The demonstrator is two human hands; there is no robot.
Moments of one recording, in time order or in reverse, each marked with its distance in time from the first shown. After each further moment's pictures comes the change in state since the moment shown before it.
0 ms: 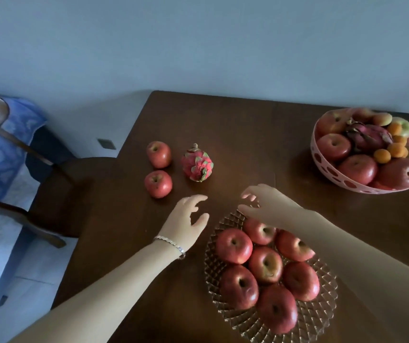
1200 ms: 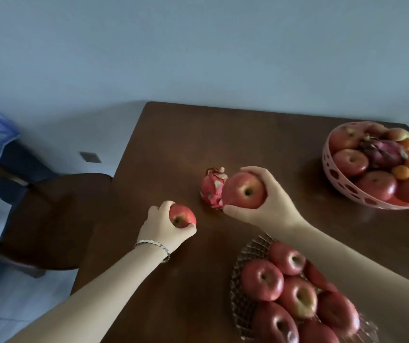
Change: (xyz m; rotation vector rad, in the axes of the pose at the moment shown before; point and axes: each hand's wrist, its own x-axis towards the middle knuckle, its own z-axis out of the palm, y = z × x) left_hand 0.063 -0.044 -0.071 0.227 0.011 -0.273; right_hand 0.029 -0.077 -0.005 0.630 0.433 -0.021
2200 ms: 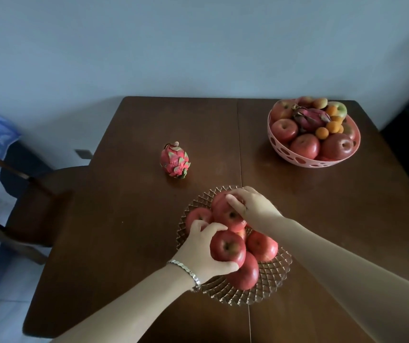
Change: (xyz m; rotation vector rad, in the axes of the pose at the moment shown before) left_hand -0.178 0.084 0.112 -0.050 -0.315 0.388; right_hand -0.091 0.103 -0.075 -0.377 -0.204 0.058
